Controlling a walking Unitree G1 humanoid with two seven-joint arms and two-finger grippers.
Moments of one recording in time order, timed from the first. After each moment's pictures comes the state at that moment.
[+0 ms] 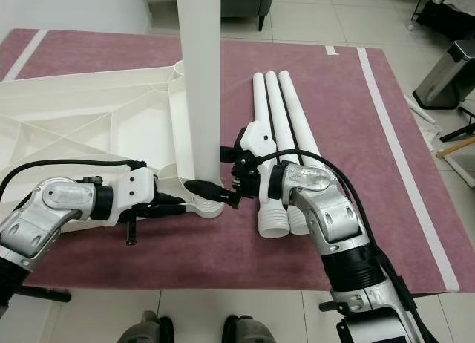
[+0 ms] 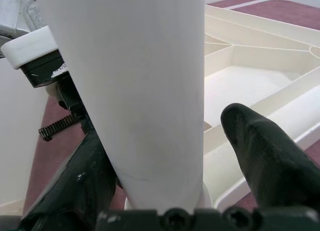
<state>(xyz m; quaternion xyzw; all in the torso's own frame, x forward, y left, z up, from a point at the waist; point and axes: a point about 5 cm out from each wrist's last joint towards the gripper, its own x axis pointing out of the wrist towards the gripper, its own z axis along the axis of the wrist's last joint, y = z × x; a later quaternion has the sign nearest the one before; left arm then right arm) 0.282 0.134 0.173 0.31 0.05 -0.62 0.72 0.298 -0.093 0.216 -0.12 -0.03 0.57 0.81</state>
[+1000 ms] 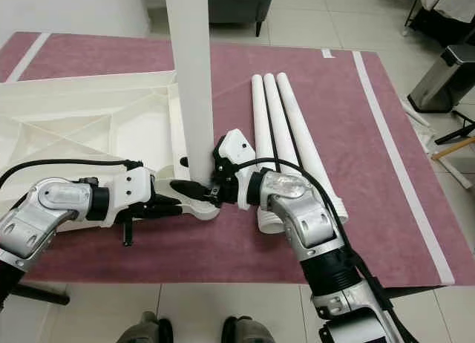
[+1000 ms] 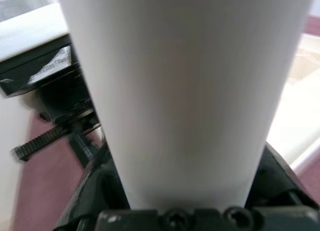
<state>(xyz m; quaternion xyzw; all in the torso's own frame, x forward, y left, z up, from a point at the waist) 0.286 0.135 0.174 0.30 0.07 -0.61 0.73 0.302 -0.065 0.198 -0.09 -0.03 0.51 0.85</state>
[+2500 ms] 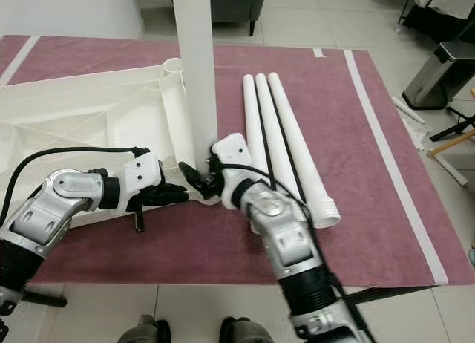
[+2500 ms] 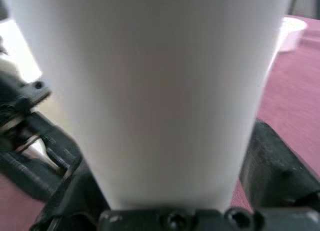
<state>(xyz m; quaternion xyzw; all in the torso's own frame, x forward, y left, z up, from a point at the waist) 0.298 0.123 0.172 0.28 0.06 -0.60 0.75 0.306 -0.070 0.194 -0.08 -0.05 0.40 0.91</state>
